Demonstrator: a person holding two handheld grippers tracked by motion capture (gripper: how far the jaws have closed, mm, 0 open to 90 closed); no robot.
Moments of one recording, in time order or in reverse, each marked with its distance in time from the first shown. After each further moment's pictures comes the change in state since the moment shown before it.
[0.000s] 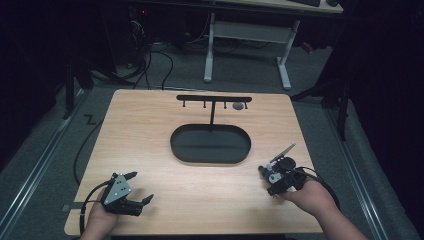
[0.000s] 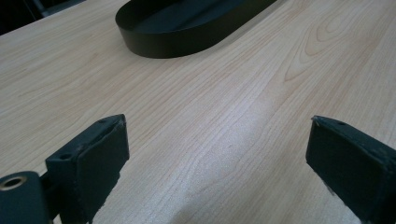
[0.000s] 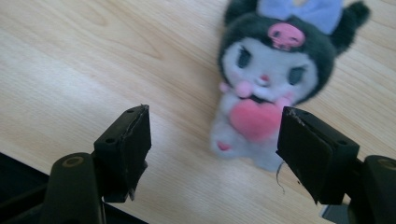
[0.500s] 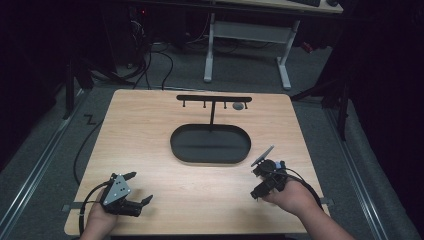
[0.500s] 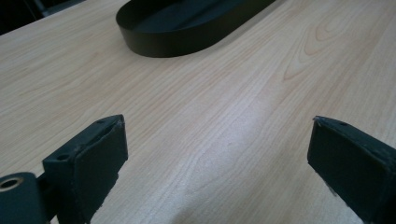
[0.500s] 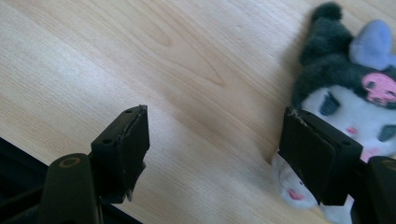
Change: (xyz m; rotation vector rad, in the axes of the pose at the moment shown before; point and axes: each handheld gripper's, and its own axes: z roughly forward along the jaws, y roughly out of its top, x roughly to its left) left arm -0.001 0.000 -0.002 0.001 -0.003 0.005; right arm 0.040 0.022 0.012 0.016 0.047 -0.099
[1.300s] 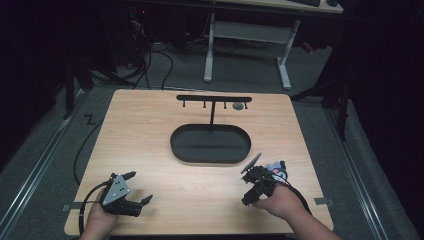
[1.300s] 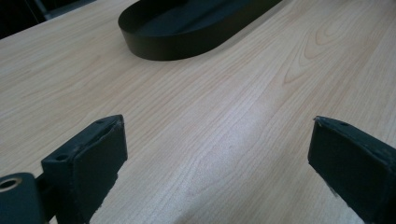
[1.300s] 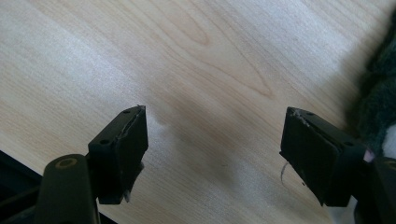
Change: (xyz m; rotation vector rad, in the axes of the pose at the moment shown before) left arm 0.001 0.000 -0.001 -0.013 0.008 -0.009; right arm 0.024 0.008 0.033 0.050 0.025 -0.027
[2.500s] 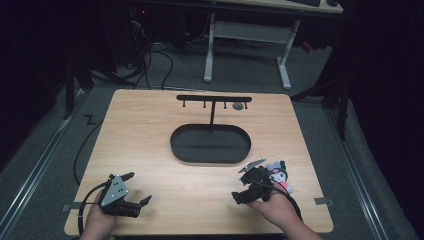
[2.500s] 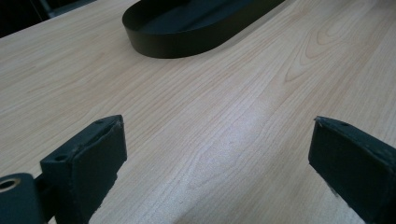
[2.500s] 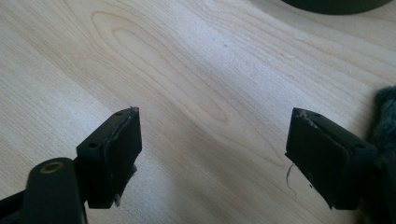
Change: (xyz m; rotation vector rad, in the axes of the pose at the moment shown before) left arm 0.000 -0.002 -0.005 -0.004 0.011 -0.013; right arm 0.013 -0.007 0.000 -0.325 0.000 -0.004
